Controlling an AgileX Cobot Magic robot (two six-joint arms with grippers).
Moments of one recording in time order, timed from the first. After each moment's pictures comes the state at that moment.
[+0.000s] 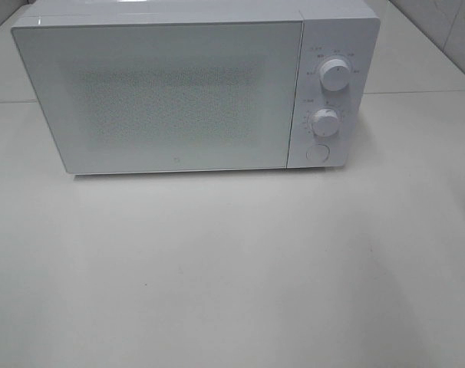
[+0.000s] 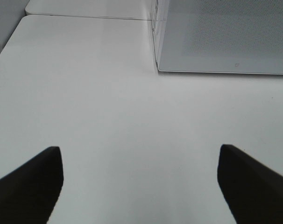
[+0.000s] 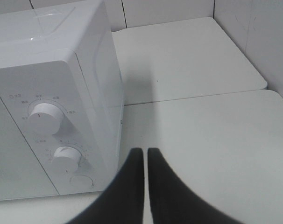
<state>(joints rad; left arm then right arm) 0.02 0.00 -0.52 -0.10 1.08 0.03 0.04 0.94 -0.37 -0.14 -0.30 0.22</state>
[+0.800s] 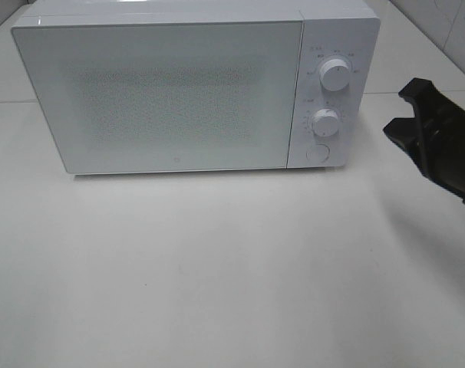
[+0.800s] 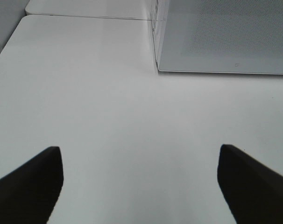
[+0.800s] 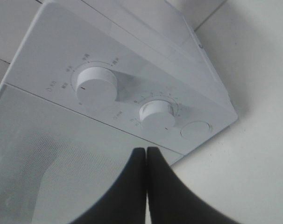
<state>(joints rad) 0.02 0.00 -0.52 -0.10 1.08 0.03 0.28 1.38 -0.32 -0.05 -0.73 0.94</state>
